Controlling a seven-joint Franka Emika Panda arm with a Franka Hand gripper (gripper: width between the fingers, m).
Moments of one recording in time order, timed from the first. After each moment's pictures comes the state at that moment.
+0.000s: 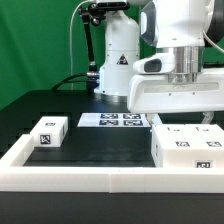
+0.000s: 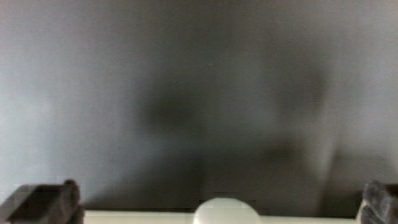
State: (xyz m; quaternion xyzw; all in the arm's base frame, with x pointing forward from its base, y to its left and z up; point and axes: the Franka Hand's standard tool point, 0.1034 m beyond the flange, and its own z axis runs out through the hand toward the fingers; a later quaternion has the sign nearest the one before) arm 0.484 0.086 0.023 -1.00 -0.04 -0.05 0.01
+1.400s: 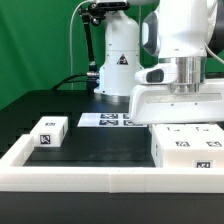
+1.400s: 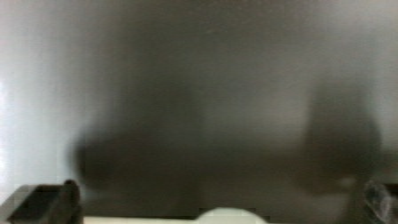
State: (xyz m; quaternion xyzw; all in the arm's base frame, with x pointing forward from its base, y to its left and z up) arm 0.498 0.086 0.005 -1.00 -0.04 -0.08 0.01
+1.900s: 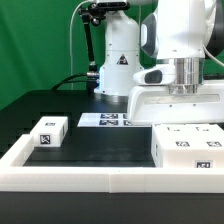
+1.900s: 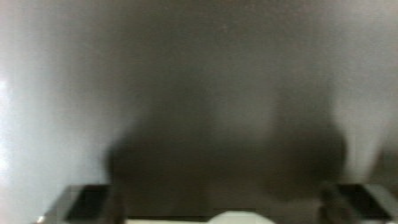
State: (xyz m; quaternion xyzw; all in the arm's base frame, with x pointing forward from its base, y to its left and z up) arm 0.498 0.085 0.004 -1.00 -0.04 -0.08 0.01
